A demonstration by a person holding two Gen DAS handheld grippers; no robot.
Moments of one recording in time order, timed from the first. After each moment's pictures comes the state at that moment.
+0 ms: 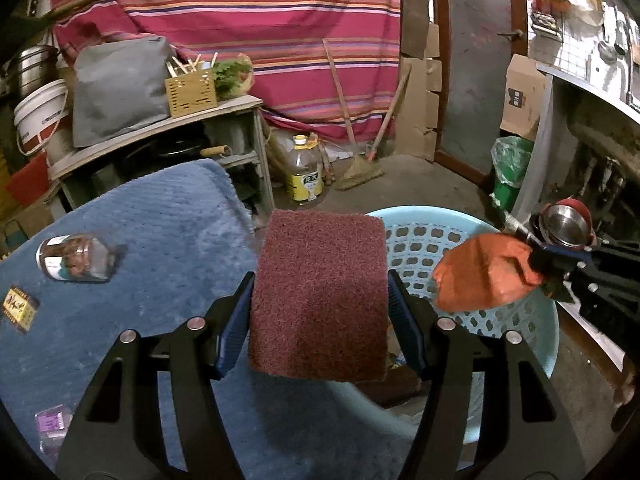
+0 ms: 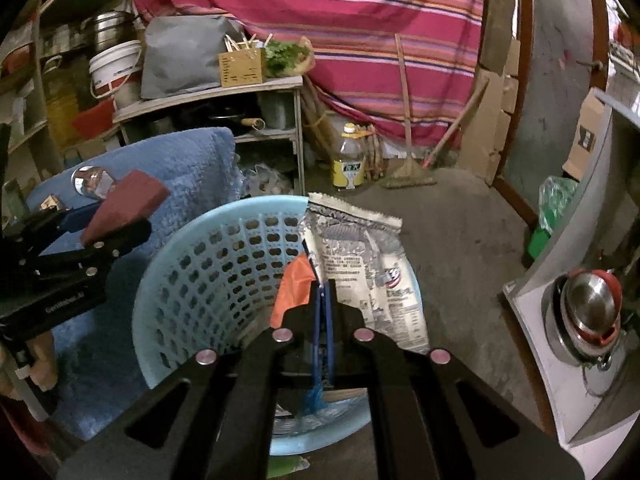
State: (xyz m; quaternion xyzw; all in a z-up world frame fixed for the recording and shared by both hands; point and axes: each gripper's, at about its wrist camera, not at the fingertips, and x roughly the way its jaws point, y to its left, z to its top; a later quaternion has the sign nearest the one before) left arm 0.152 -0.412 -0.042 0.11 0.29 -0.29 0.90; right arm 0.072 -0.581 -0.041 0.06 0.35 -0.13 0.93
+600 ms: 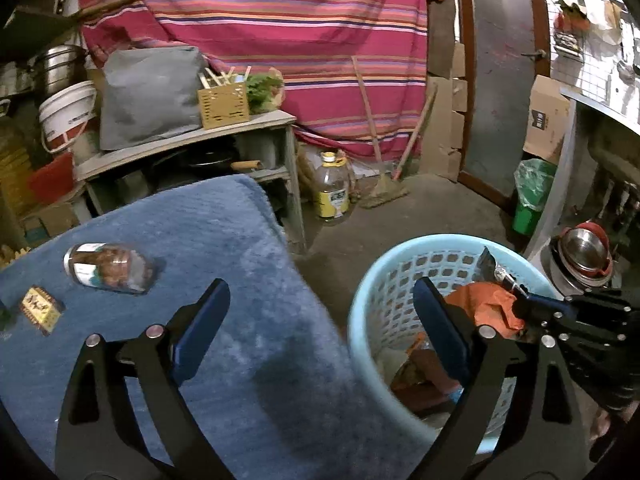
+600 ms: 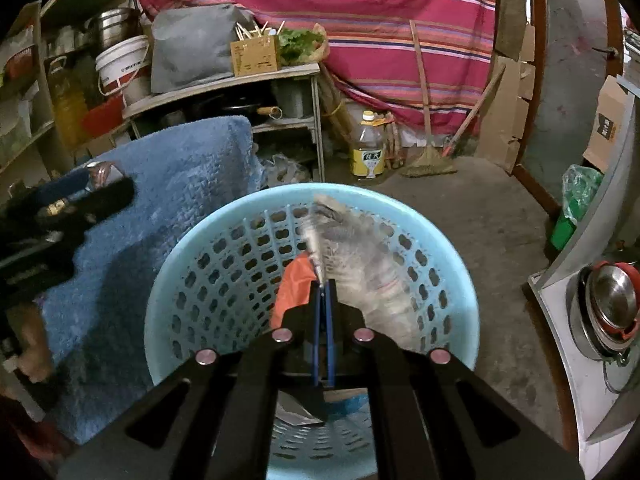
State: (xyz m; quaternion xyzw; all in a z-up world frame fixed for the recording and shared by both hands) left arm 0.163 -0.383 -0.021 0.09 0.27 -0.24 0.93; right arm 0.099 -0.560 -0.063 0.07 0.37 -0.11 0.92
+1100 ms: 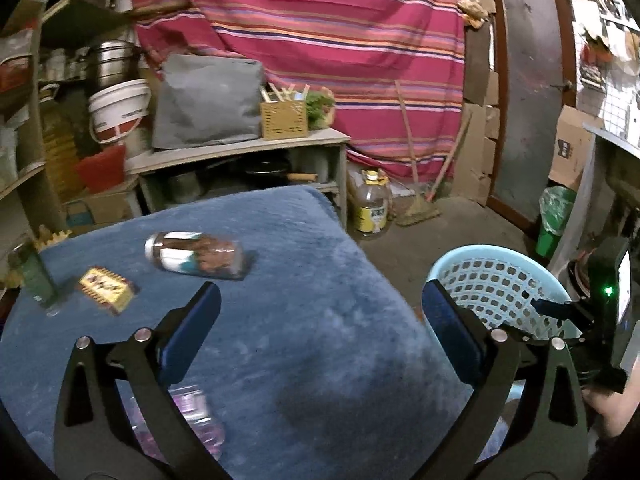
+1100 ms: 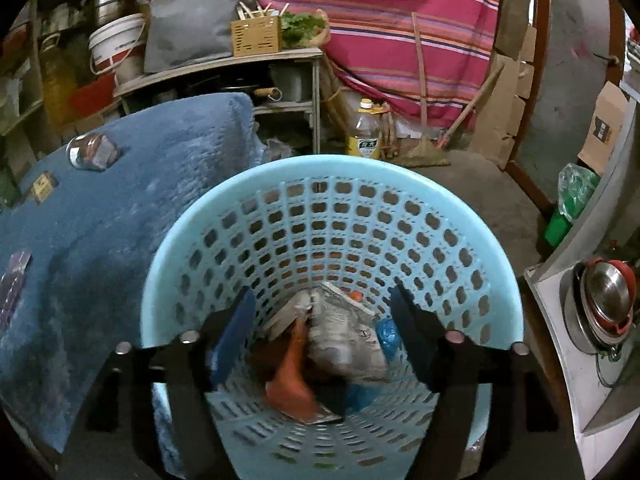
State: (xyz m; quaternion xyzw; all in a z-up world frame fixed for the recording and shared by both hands) left arm 0.135 -0.281 0.009 0.06 0.24 -0.19 0.95; right arm 0.107 -0.518 -0.082 0.04 0.38 -0.13 0.92
